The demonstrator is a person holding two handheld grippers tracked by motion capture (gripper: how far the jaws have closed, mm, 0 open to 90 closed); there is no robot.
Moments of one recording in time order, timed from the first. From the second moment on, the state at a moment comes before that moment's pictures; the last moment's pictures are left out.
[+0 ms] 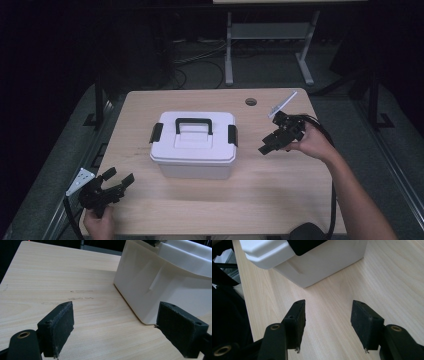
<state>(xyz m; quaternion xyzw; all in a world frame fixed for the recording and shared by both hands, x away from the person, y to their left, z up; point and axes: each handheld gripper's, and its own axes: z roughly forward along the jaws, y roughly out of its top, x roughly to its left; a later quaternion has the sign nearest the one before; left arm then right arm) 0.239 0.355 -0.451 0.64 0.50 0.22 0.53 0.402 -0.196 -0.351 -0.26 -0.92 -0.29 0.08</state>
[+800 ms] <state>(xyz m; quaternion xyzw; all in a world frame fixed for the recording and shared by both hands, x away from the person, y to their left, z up) 0.240 0.354 -0.451 0.65 0.50 0.22 0.53 0.399 -0.195 -0.364 -0.26 -0.92 -0.29 0.09</state>
